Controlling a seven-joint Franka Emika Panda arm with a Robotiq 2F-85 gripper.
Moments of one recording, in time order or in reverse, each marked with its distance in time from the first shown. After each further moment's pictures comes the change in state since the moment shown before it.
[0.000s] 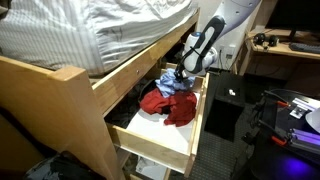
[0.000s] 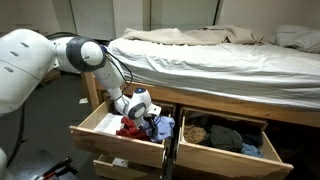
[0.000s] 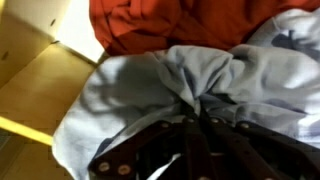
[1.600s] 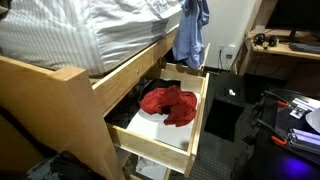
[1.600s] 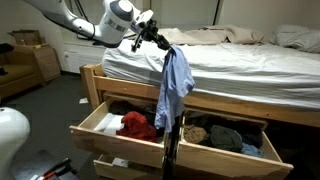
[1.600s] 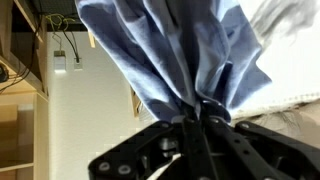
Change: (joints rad) arm 1.218 -0.515 -1.395 -0.087 -0.791 -0.447 1.025
